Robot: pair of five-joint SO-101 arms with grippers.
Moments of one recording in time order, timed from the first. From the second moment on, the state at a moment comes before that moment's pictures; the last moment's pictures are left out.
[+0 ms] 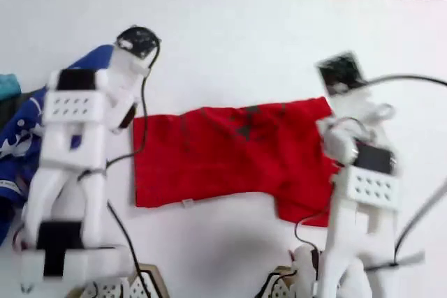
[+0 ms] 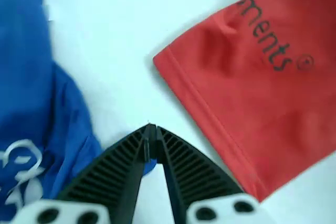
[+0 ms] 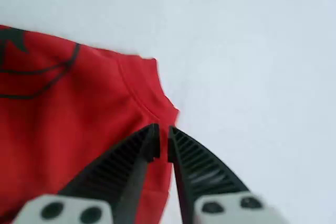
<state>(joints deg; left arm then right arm) -8.0 -4.4 11.1 79.3 -27.2 7.0 -36.8 45.3 47.6 35.1</state>
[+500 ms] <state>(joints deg) -2.5 33.4 -9.6 81.7 -22.8 3.5 12.7 14.3 50.8 34.2</state>
